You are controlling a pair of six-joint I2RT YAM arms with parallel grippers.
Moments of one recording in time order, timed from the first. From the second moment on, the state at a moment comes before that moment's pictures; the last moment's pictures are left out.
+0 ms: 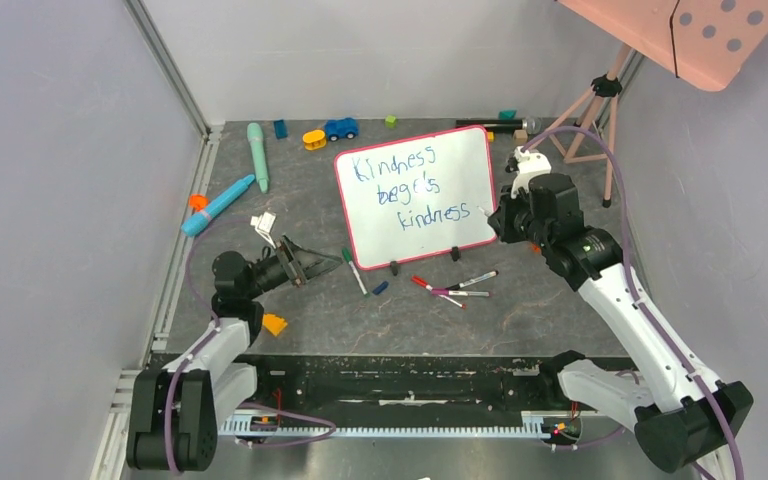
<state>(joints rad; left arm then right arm) -0.01 0.99 0.23 0.78 1.00 -1.02 0.39 1.02 1.03 -0.58 0.04 0.18</state>
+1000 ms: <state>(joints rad) -0.01 0.84 0.17 0.92 1.04 -1.41 0.39 0.99 0.97 -0.57 0.03 0.19</state>
